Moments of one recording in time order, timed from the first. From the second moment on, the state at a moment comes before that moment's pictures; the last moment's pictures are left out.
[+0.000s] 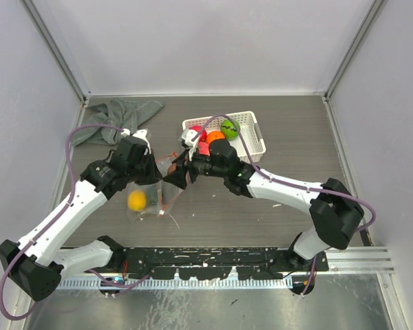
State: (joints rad) left arm -0.57 1.06 1.05 -0.80 -0.07 -0.61; right arm 0.88 1.51 0.99 0.38 -0.42 0.15
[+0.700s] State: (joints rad) left arm -0.57 1.05 1.05 -0.80 -0.06 -0.61; right arm 0.88 1.57 0.97 0.42 -0.42 0.17
